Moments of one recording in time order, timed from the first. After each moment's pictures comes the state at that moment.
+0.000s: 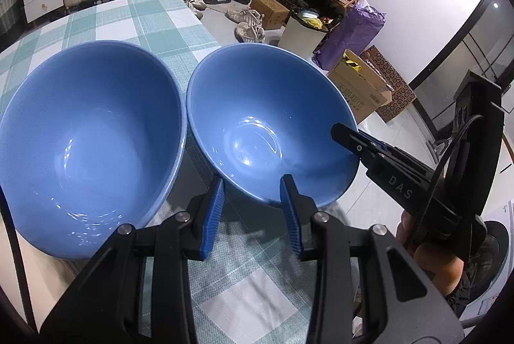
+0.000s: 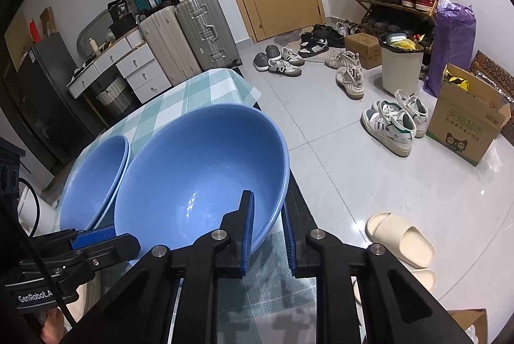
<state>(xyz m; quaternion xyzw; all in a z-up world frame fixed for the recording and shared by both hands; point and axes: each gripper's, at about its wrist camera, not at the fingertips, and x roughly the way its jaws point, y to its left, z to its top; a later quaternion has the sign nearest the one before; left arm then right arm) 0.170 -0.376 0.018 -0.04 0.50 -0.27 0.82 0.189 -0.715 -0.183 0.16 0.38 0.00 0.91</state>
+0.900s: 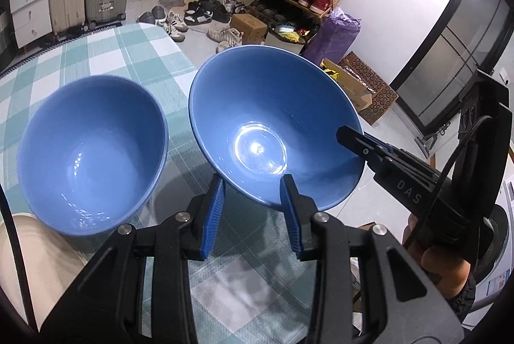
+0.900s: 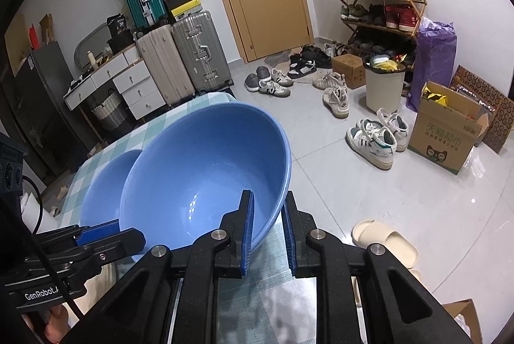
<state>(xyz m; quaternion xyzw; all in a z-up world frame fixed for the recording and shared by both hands) 0.124 -0.368 0.069 -0.02 0.45 -0.31 0.83 0.124 -0.704 -0.127 0.14 0.34 -0.03 0.93</state>
